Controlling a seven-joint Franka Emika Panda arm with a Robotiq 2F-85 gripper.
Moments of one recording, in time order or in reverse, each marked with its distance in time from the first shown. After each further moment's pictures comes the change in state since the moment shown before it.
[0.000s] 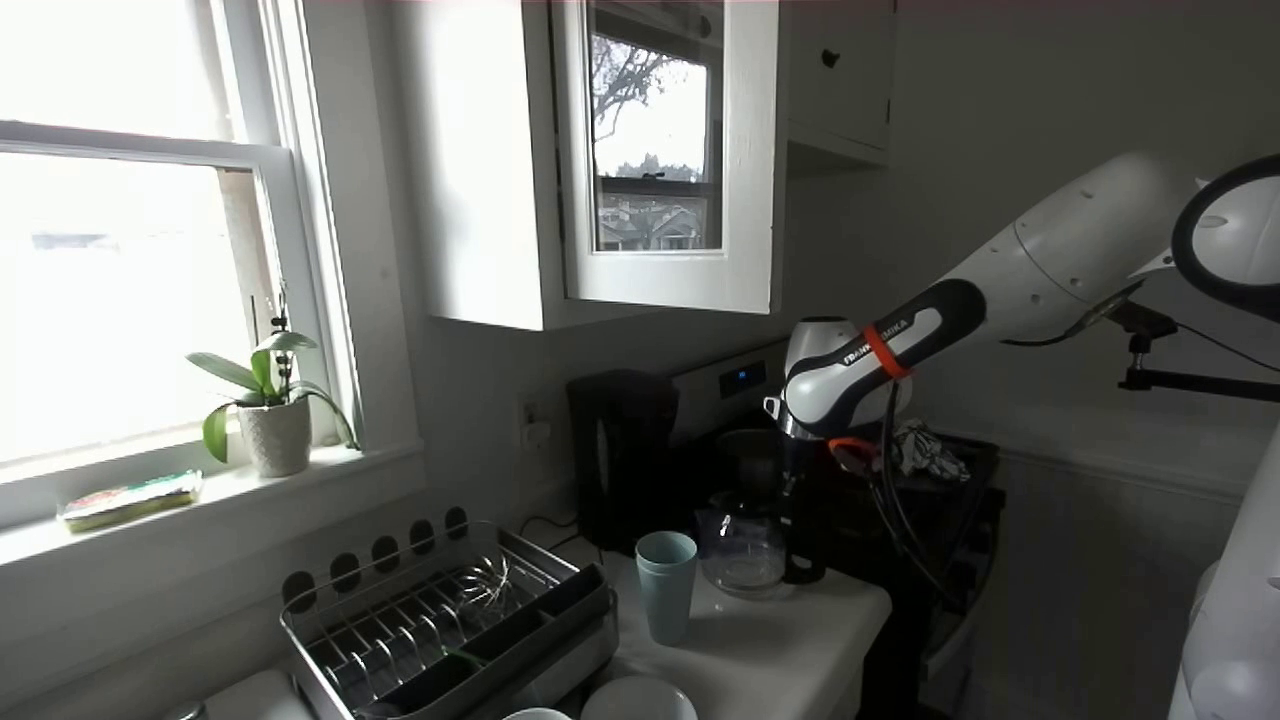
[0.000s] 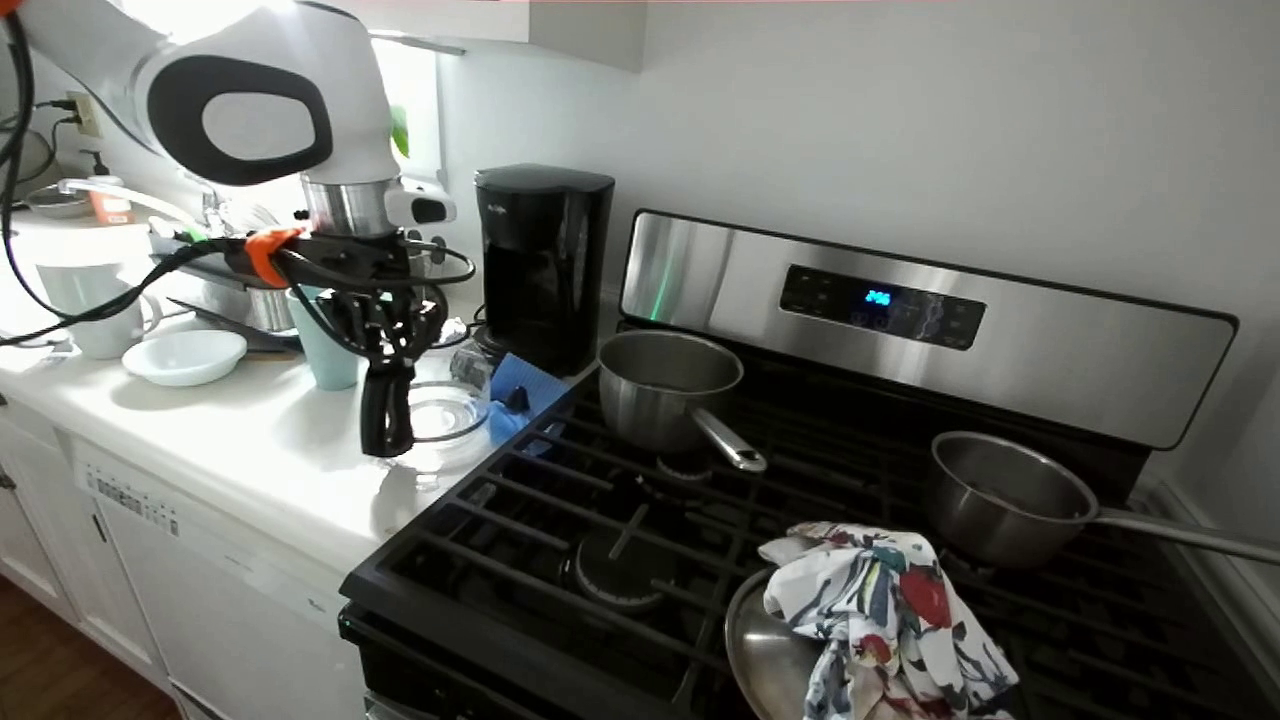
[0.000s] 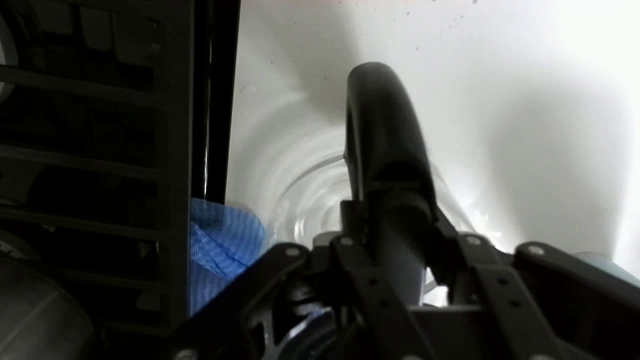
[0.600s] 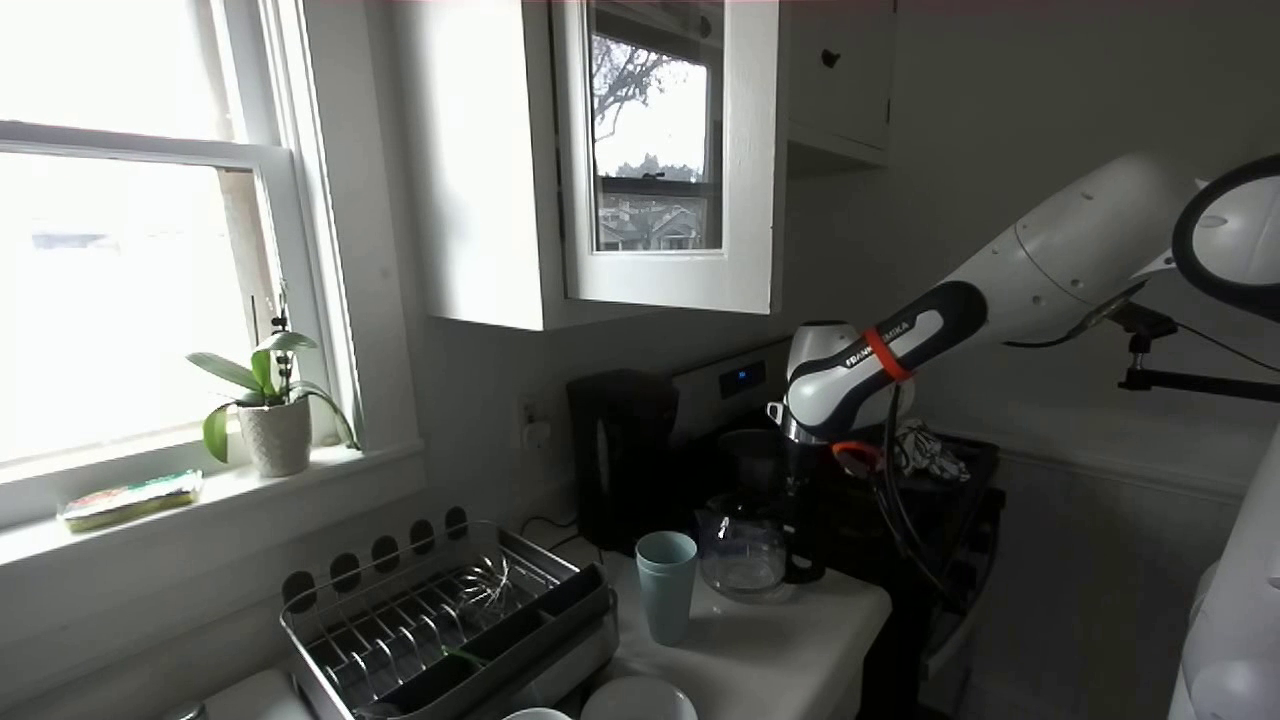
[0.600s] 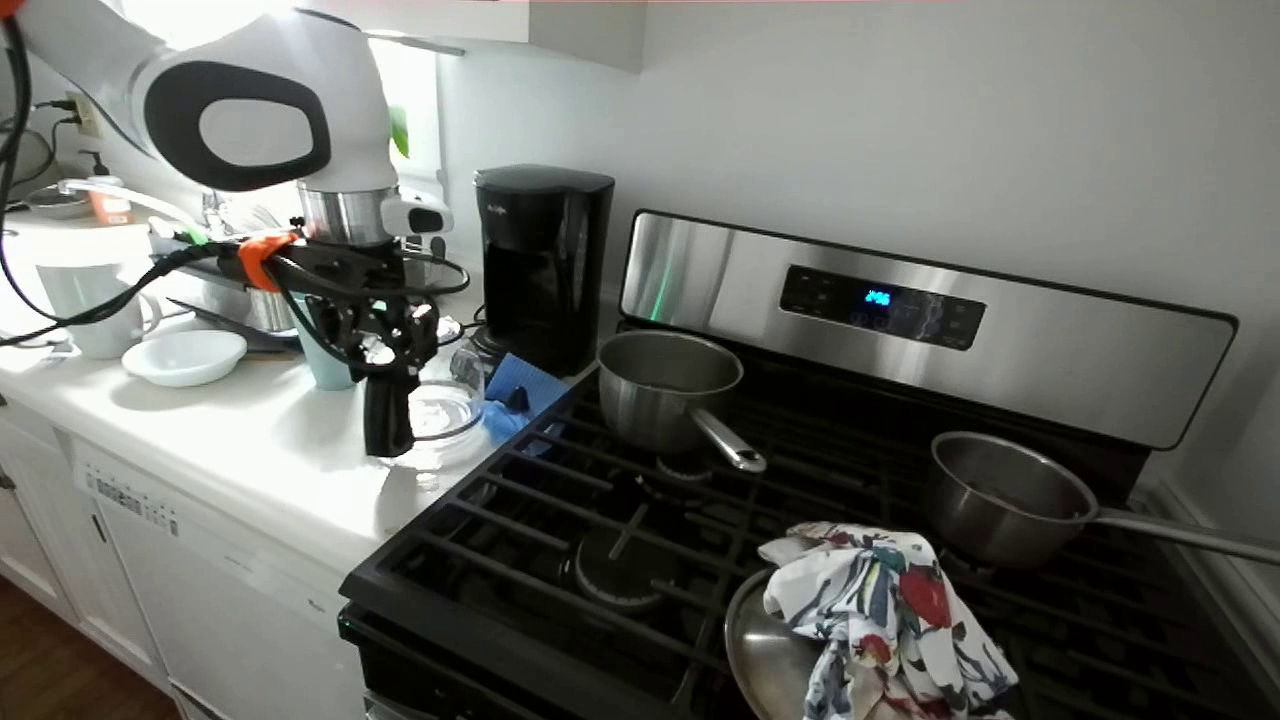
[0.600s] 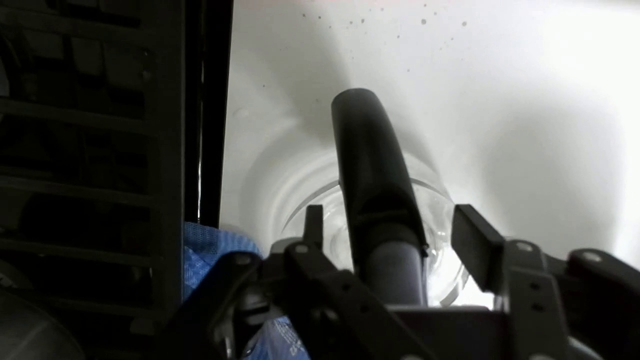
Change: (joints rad) arm 0.000 -0.001 -0.005 -0.012 0.000 -0.021 0.010
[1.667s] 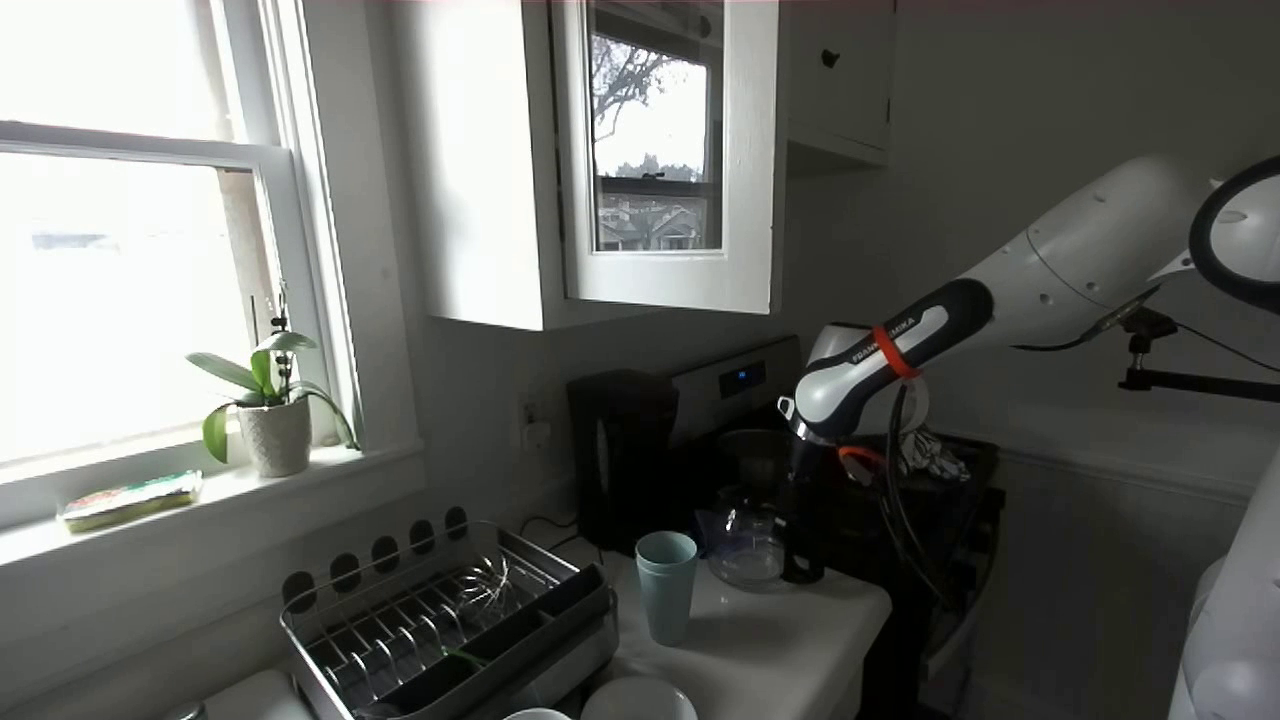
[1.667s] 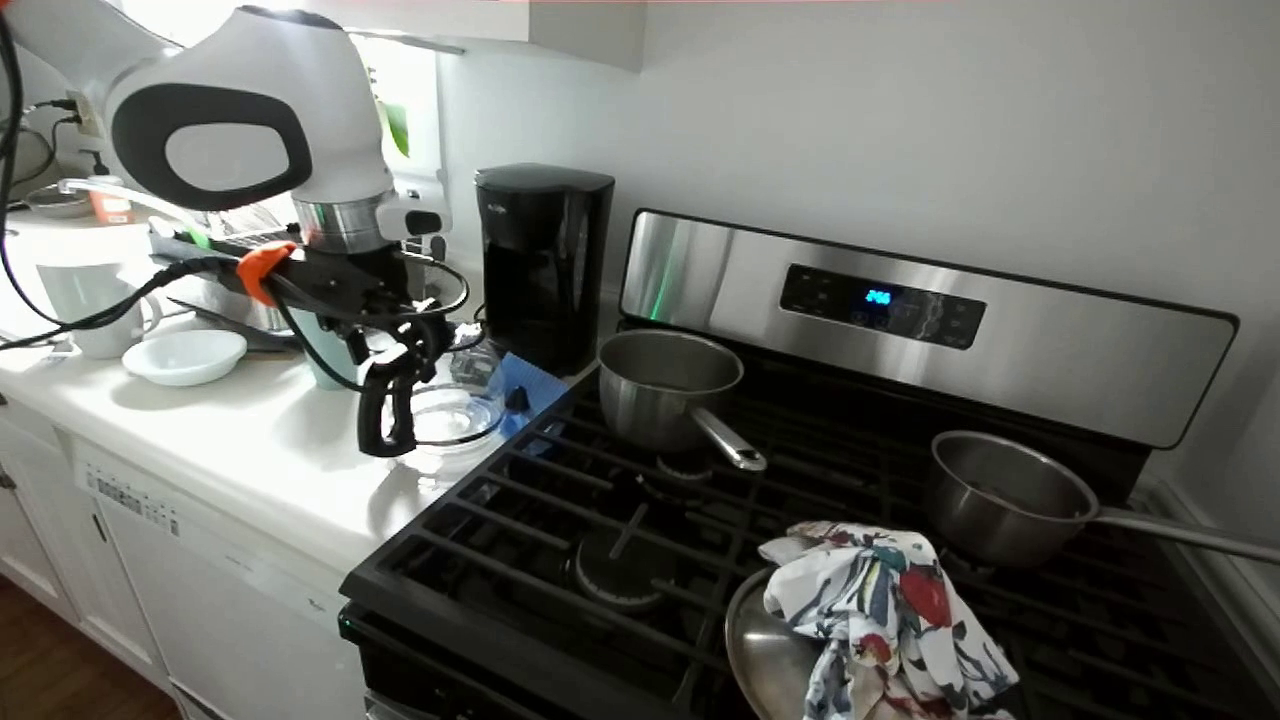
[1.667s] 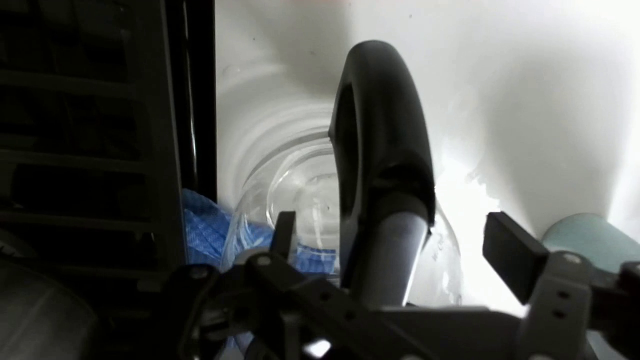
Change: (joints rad) arm 0.005 -0.029 -0.021 -0.063 0.151 0.151 -0.102
